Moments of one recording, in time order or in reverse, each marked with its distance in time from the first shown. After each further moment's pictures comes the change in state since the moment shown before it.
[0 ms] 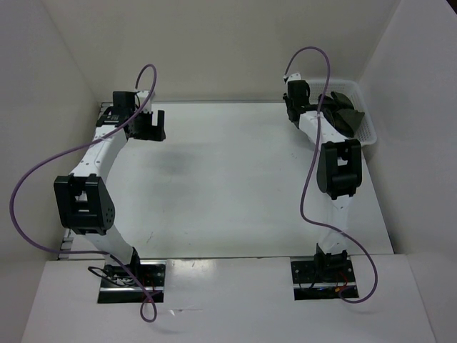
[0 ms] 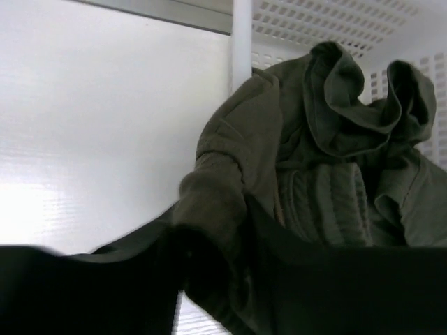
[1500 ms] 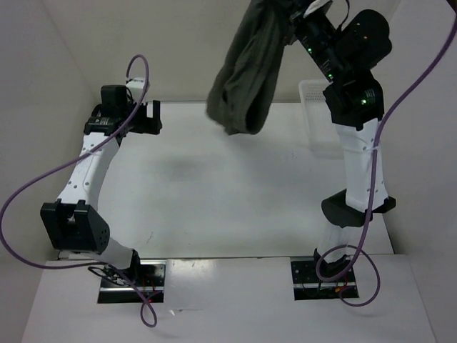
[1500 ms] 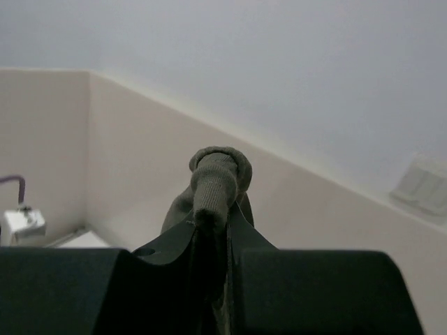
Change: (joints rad) left arm -0.027 -0.159 0.029 -0.018 -0.011 0.000; right arm 0.308 -0.321 0.976 -0.244 -0.546 0.041
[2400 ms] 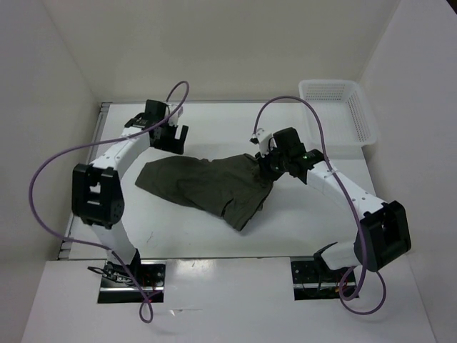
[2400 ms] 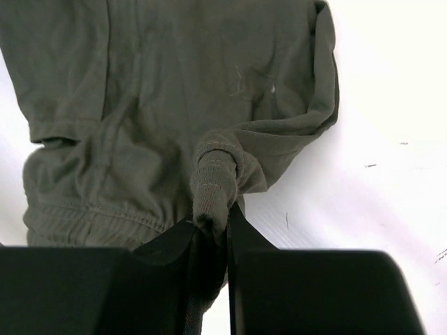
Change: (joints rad) left arm -0.146 0.172 -0.132 -0.003 -0.118 0.000; right arm 0.000 -0.436 -1.692 -0.047 -0.080 0.002
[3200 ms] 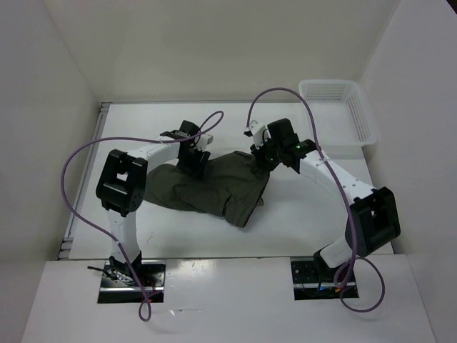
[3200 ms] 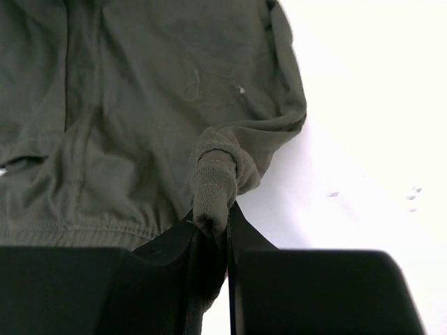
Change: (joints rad) left arm -0.195 0.279 0.020 -0.002 0.074 -0.004; right arm -0.005 0.109 0.095 0.007 0.033 -0.090
